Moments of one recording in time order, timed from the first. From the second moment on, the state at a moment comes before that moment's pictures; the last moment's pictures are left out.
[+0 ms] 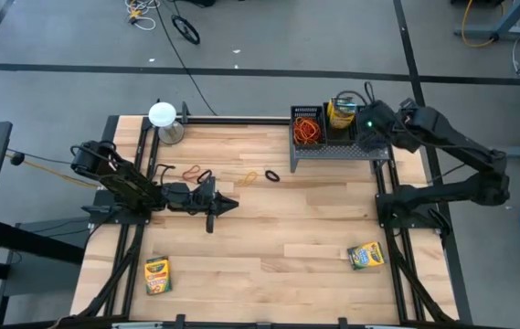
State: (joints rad) left arm -0.15 1.58 0.20 1.30 -0.21 -0.26; right arm -0.46 1.10 1.33 -1.43 0.71 0.26
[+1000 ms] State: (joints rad) left arm -0.15 1.58 0.20 1.31 -0.21 -0.26; right arm -0.70 1.30 1.33 -1.39 0.59 0.34
